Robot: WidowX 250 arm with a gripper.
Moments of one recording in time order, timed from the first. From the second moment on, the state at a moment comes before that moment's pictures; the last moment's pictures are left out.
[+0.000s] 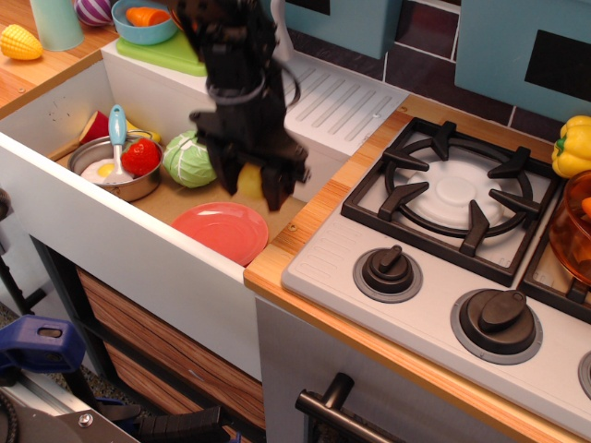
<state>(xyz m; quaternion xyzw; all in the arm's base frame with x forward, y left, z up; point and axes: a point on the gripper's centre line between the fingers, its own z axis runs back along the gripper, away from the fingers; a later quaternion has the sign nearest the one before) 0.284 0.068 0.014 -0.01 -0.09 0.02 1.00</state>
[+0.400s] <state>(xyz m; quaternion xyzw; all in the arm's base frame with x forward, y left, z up) 0.275 0.087 0.004 0.03 -0.11 0.01 0.99</state>
